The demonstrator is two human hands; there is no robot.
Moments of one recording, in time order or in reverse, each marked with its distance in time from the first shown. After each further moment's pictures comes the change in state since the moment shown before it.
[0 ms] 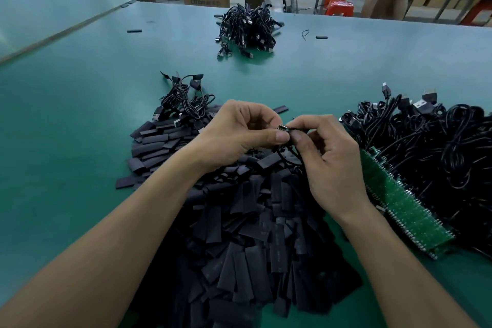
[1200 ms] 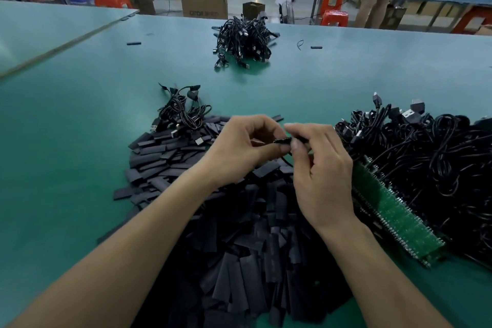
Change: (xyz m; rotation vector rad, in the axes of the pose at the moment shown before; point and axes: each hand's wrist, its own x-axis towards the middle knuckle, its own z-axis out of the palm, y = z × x) left_hand 0.002 -0.002 0.019 0.109 0.104 0.070; right_hand -0.006 -0.002 0.005 -0.233 0.140 -0.077
